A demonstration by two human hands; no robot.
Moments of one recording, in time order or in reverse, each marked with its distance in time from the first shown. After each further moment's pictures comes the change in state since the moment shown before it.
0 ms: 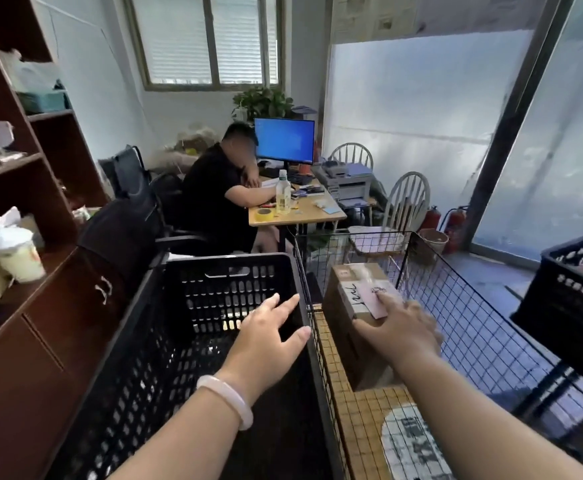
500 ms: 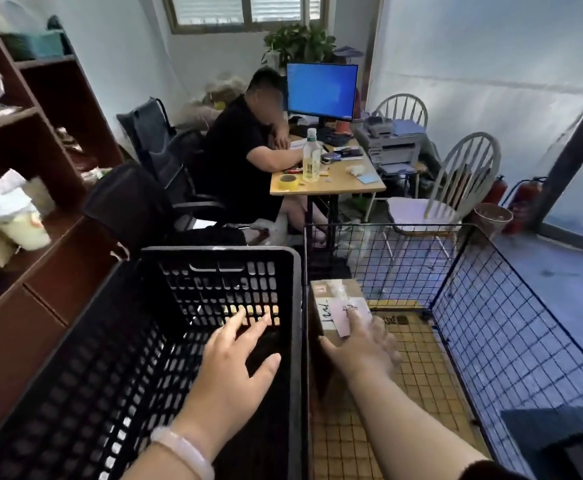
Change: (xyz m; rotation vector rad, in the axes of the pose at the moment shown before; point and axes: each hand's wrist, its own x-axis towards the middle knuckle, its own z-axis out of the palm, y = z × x) left_hand 0.064 -0.054 0.045 0.131 0.102 -0.225; right_hand 0.118 -0.038 0.139 0.017 -0.284 -0.014
